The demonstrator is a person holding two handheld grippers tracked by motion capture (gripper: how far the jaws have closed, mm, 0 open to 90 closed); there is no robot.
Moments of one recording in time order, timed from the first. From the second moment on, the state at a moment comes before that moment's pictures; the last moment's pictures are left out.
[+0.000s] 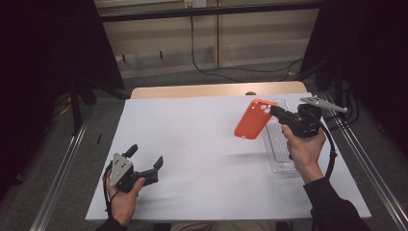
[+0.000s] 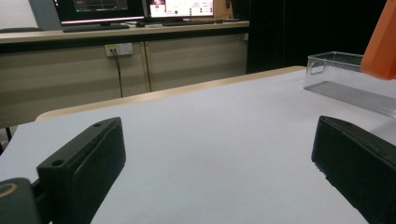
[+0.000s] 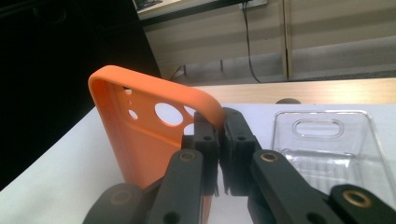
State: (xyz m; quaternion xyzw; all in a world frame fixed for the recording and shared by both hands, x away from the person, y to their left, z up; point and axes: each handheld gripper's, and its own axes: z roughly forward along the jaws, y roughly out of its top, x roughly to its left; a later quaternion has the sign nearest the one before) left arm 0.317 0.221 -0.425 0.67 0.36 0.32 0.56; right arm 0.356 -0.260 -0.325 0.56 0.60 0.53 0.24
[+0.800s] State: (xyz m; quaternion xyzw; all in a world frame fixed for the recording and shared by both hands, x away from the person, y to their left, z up) left arm 0.317 0.222 -0.424 0.67 0.36 0.32 0.56; right arm 0.370 -0.278 -0.309 0.56 0.59 0.52 0.27
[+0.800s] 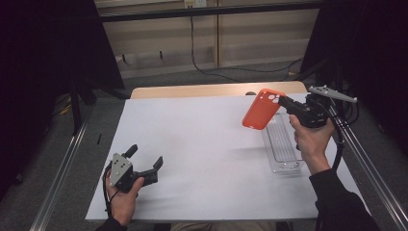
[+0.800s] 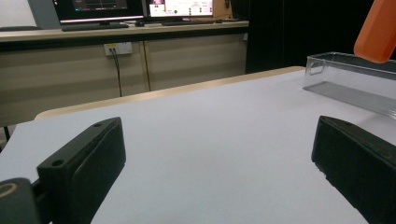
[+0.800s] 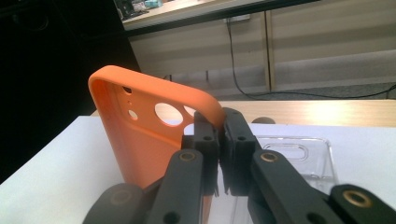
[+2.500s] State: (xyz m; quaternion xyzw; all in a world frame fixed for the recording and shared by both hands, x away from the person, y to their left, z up) left arm 0.317 0.219 -0.425 0.68 0.36 0.31 0.56; right arm 0.419 -0.321 -0.309 0.60 0.56 0.49 0.30
